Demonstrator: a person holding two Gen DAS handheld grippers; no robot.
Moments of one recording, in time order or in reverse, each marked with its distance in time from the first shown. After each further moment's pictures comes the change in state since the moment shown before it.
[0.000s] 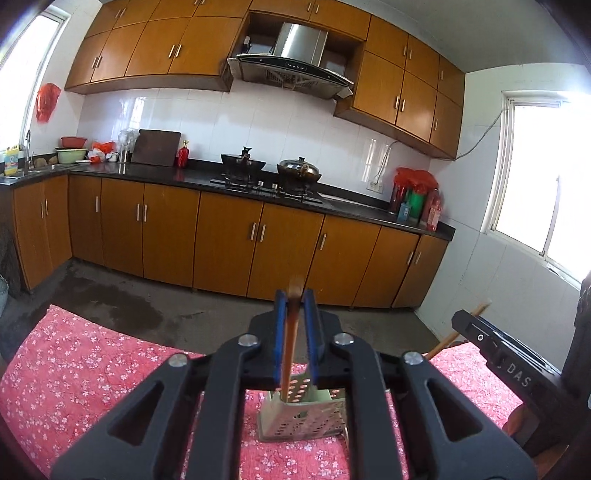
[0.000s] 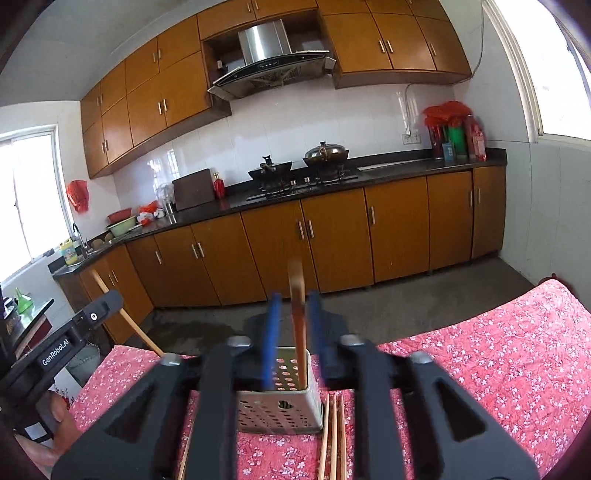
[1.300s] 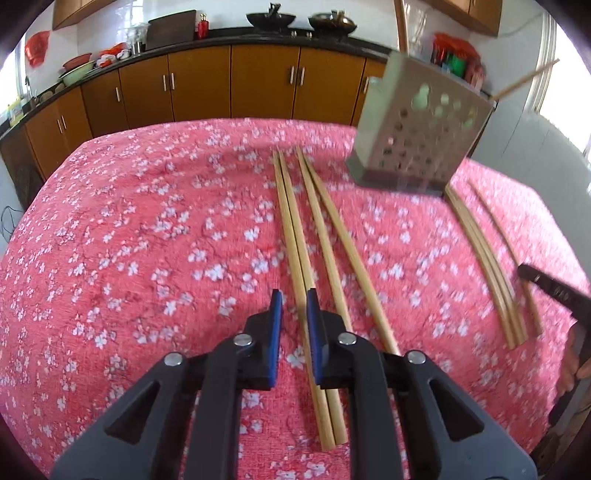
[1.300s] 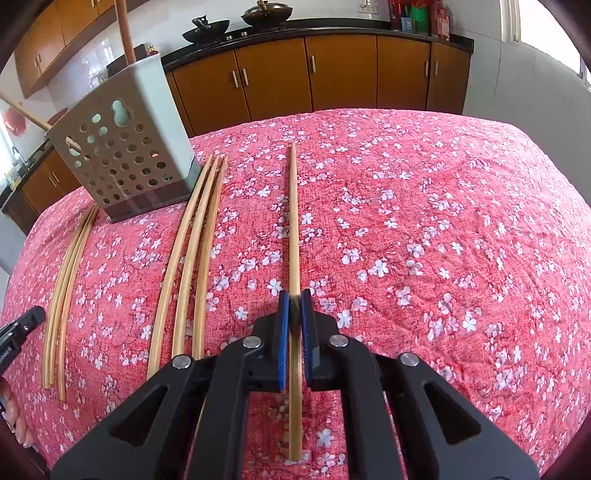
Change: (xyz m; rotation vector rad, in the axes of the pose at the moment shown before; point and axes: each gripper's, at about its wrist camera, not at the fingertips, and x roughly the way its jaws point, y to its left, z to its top) left arm -0.015 0.084 -0.215 0.075 0.560 0.156; right arm 0.030 -0.097 -0.190 0.023 0.539 -0.222
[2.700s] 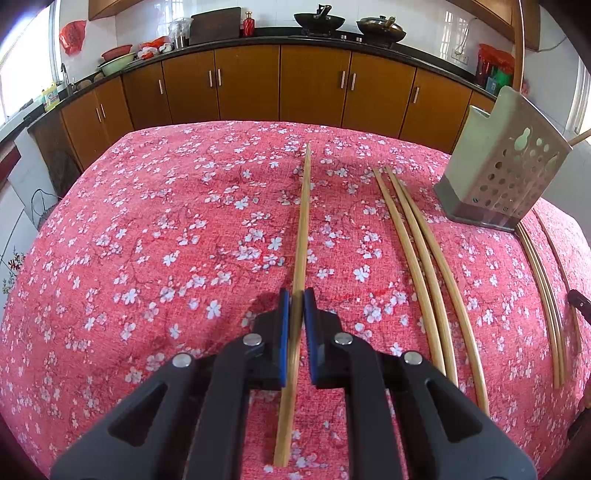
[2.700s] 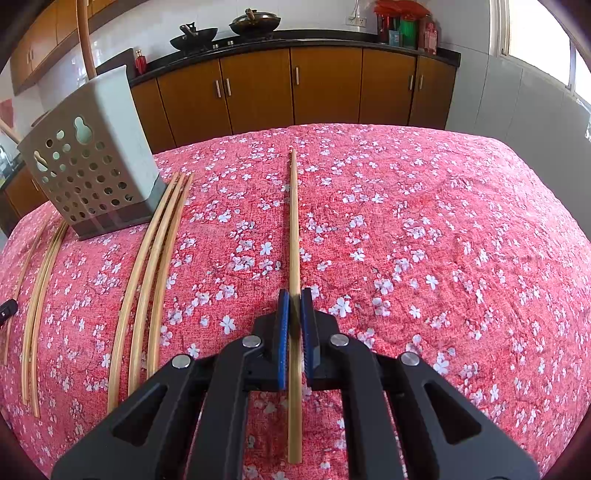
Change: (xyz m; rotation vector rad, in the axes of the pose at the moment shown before) left arm 0.018 0.061 0.025 -0.097 -0.015 0.140; right arm 0.003 -0.019 0.014 -0.011 -0.050 -0.078
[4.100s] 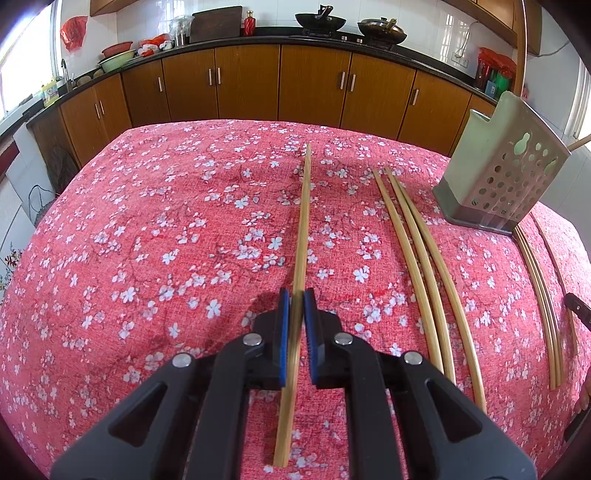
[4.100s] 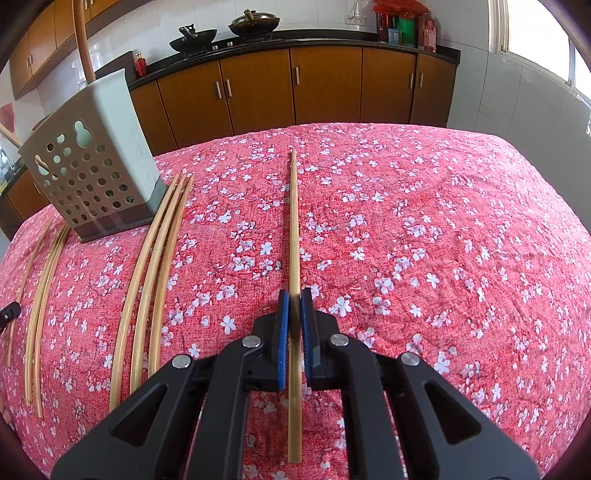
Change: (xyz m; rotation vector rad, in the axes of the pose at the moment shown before) left arm 0.000 0.001 0.000 -0.009 0.000 -0.012; right arm 0.000 -0.001 0.000 0.011 0.000 0.009
